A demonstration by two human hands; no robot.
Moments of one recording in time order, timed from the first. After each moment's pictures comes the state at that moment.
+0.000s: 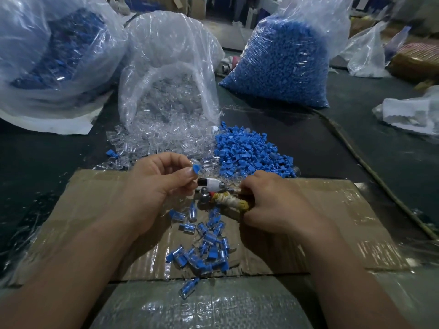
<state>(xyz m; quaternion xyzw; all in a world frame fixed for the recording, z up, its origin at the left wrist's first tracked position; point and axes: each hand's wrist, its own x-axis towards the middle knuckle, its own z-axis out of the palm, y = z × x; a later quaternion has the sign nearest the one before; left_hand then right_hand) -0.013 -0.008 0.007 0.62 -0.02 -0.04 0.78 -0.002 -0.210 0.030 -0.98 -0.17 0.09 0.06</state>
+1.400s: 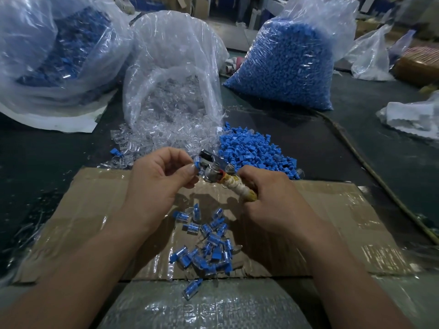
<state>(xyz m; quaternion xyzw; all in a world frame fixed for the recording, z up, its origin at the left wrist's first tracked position) -0.020 -0.021 0.016 0.73 -0.02 0.12 0.68 -0.008 -0.200 0.035 -0.95 -0.18 0.04 0.23</state>
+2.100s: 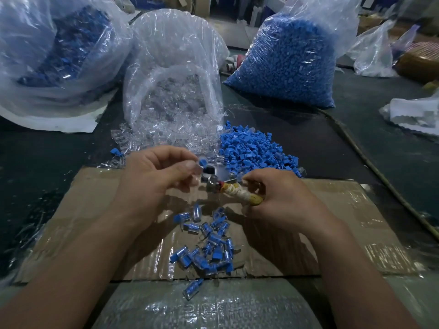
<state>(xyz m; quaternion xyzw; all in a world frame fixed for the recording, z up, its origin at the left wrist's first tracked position) -0.023 -0.009 0.024 0.68 -0.01 0.04 0.73 -0.003 -0.214 0.036 -0.96 -0.17 0.07 0.22</state>
